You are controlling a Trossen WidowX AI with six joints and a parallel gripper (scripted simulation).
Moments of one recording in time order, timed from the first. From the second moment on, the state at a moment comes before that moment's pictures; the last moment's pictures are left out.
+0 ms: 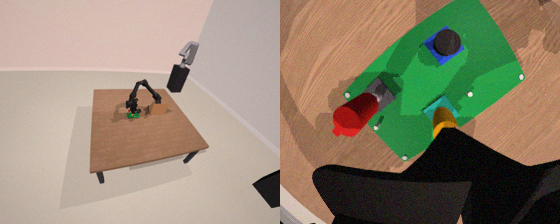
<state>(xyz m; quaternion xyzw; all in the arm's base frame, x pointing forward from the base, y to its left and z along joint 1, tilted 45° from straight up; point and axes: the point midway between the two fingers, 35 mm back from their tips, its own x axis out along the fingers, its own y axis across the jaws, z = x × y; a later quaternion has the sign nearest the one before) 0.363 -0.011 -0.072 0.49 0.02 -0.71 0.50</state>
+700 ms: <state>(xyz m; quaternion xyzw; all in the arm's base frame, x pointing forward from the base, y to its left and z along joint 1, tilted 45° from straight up) 0.363 -0.004 -0.063 0.49 0.01 -0.71 0.50</state>
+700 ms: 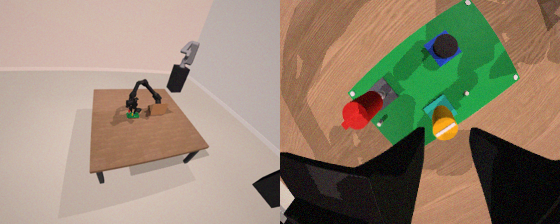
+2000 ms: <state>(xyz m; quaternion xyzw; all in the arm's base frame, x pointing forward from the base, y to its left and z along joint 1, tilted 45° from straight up) 0.373 0.004 -0.045 0.13 0.41 -0.57 0.70</state>
